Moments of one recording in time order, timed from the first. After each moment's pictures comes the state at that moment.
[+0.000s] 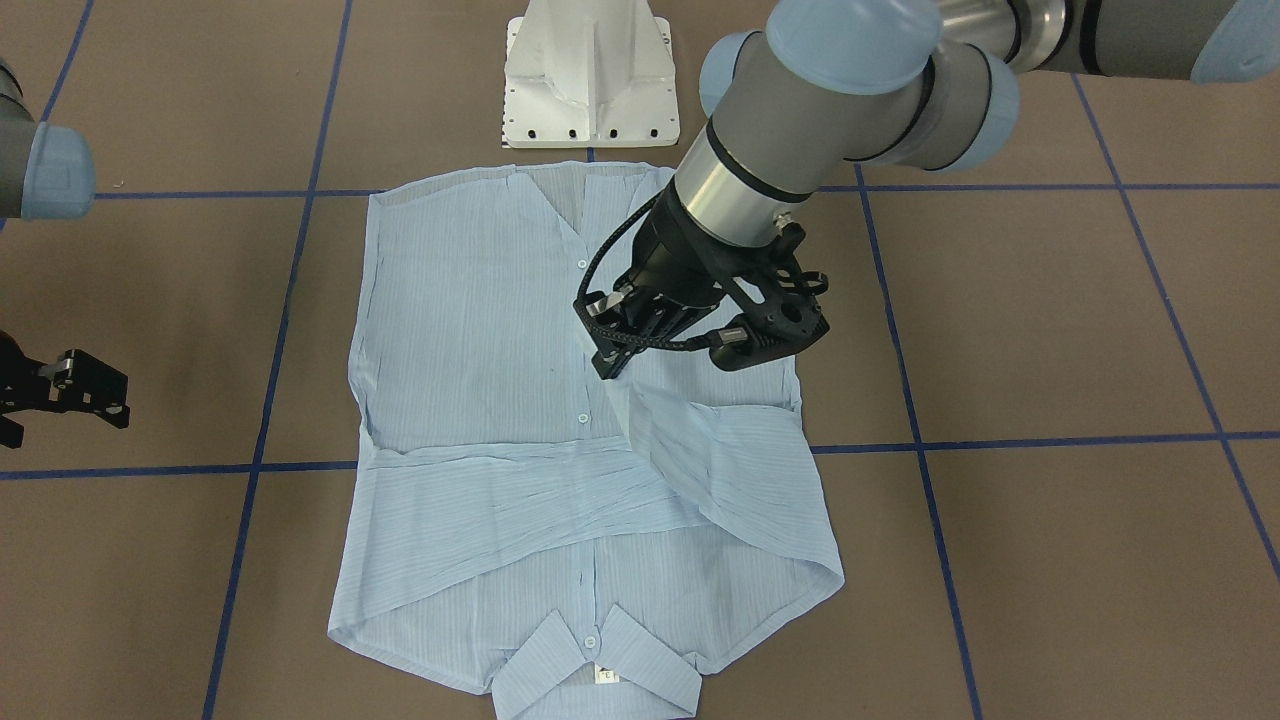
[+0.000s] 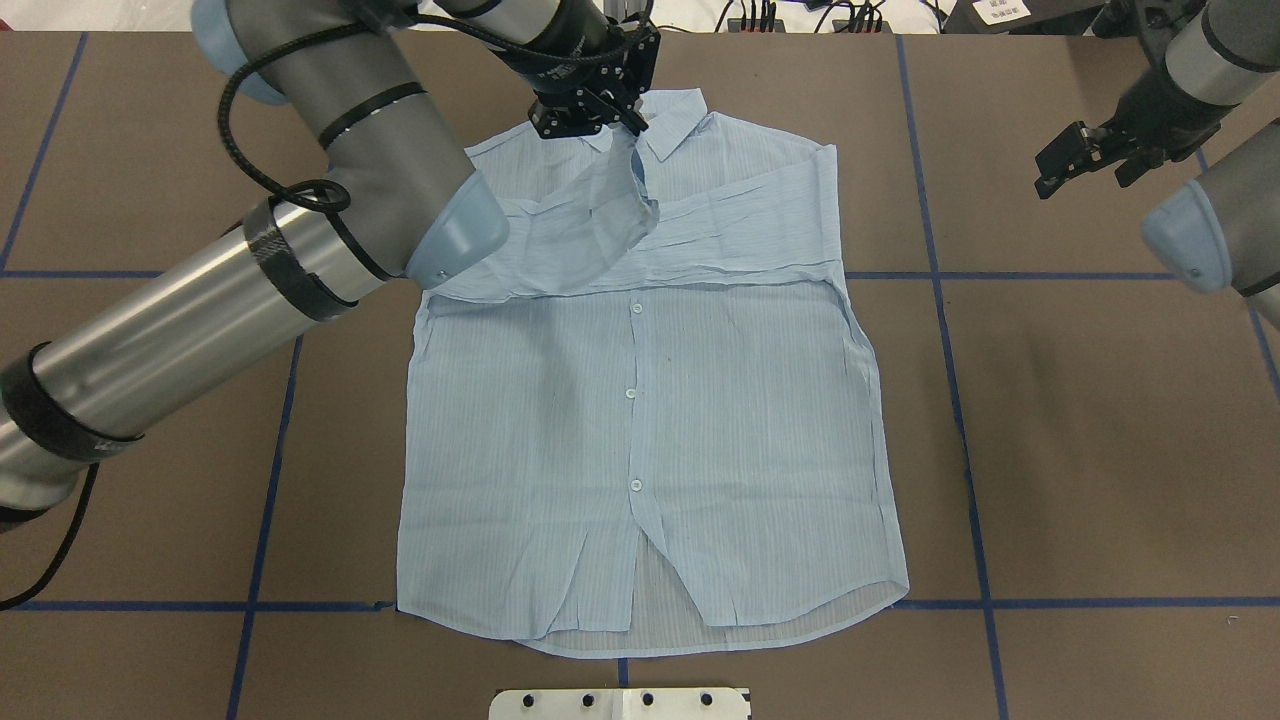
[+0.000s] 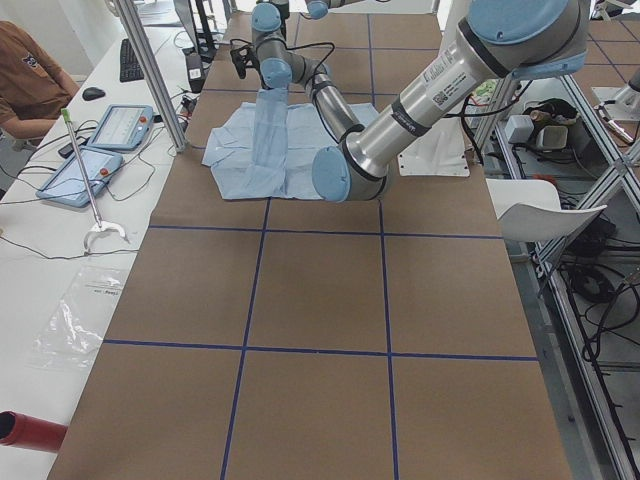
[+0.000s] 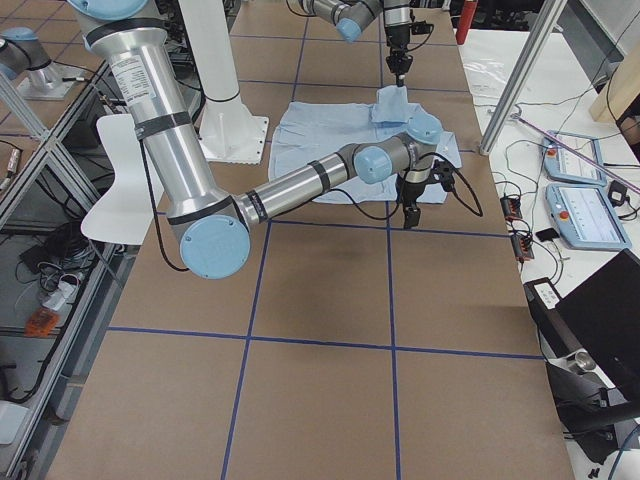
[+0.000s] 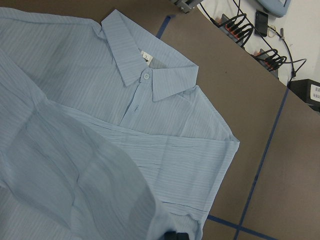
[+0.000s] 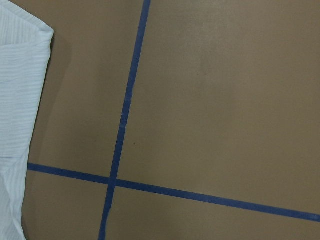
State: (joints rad) left arm -0.82 -2.55 -1.39 -1.97 -2.17 -1.73; right arm 1.16 -1.21 1.64 -1.57 2.25 0.42
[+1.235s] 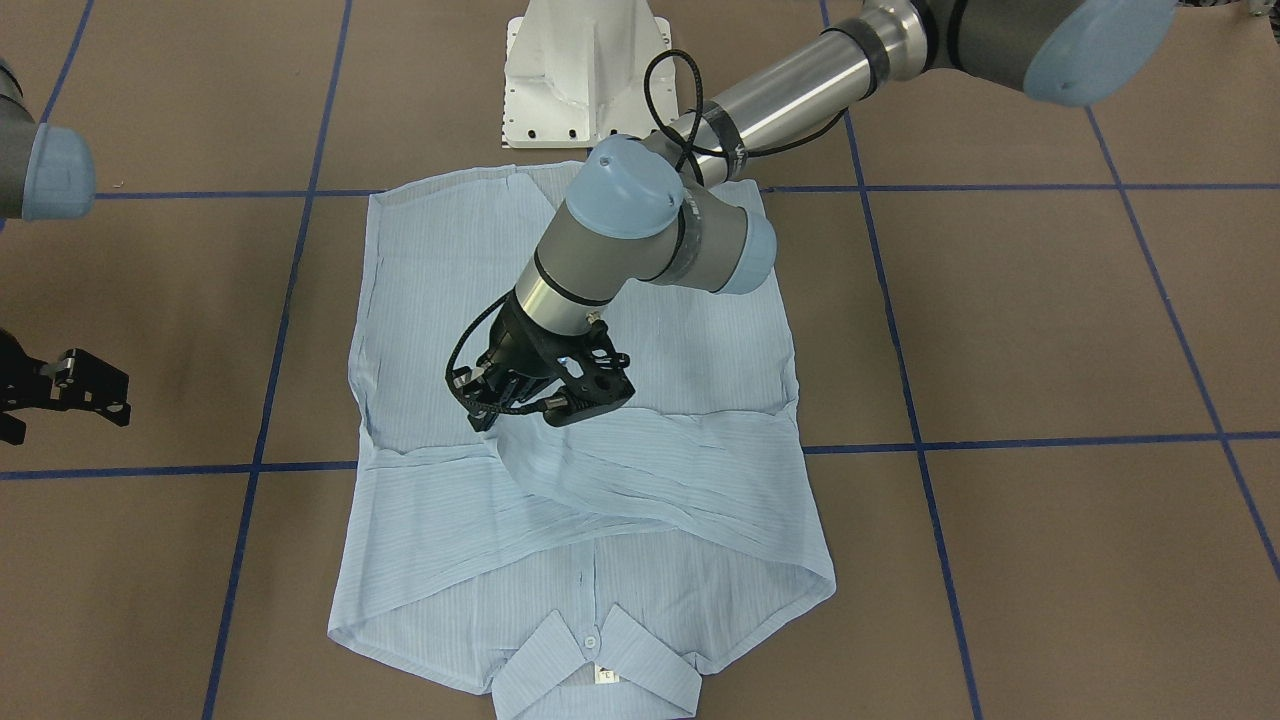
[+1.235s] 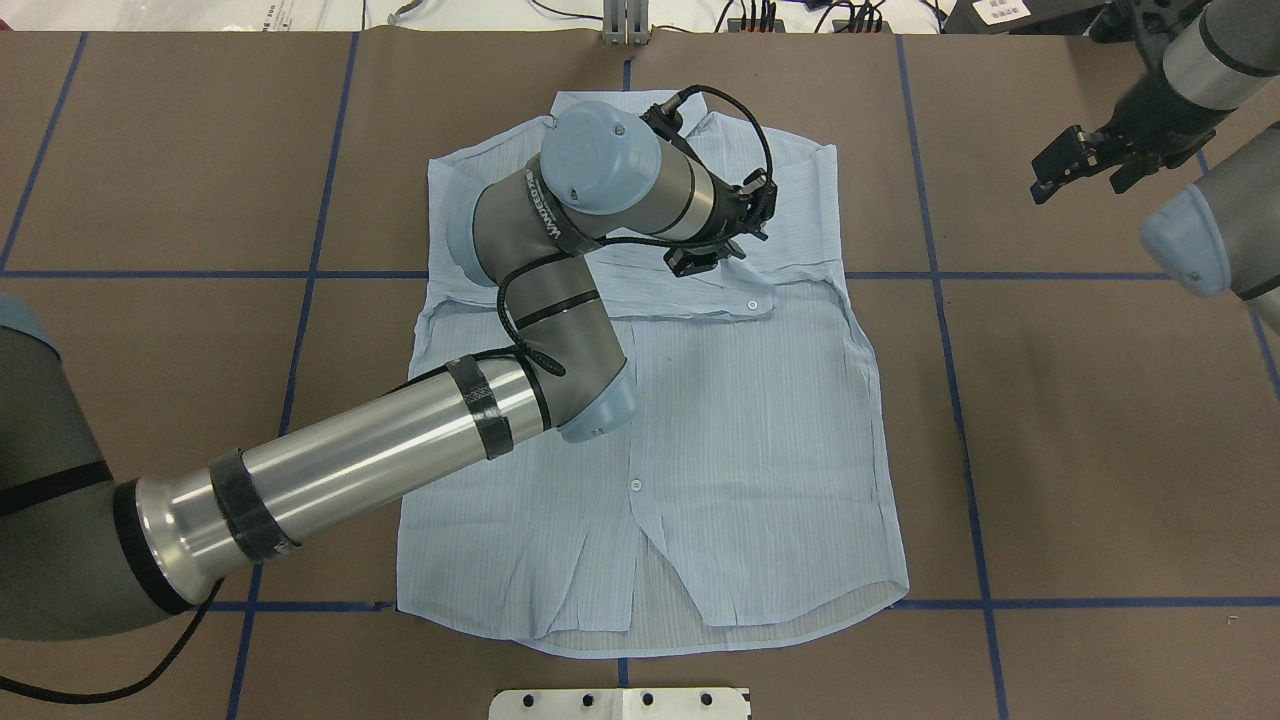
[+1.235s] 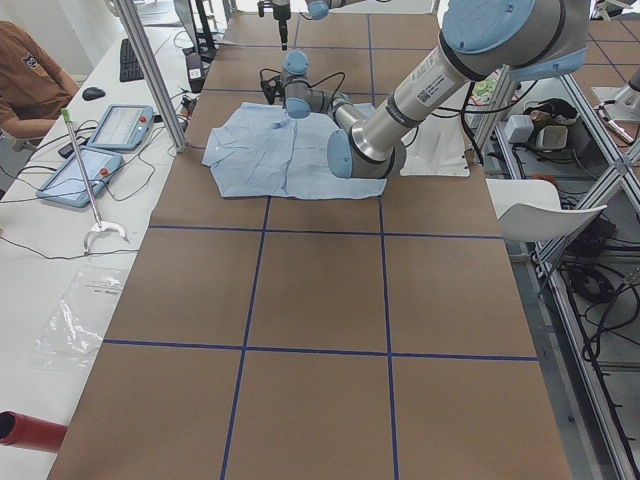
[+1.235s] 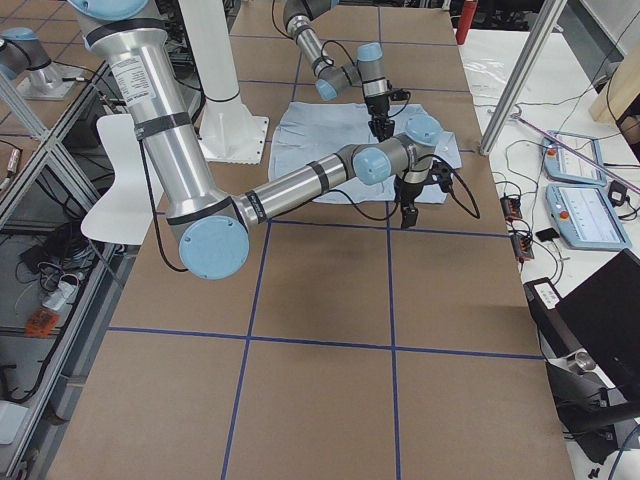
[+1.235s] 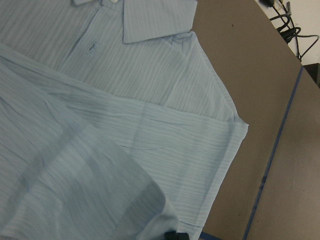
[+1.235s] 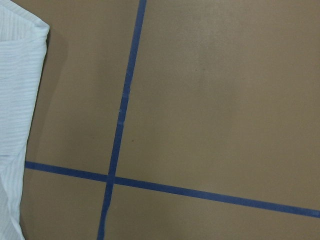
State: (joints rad) left arm -0.57 -2.67 -1.00 -2.42 -1.84 -1.90; right arm 1.15 -1.21 1.65 -1.57 2.28 0.44
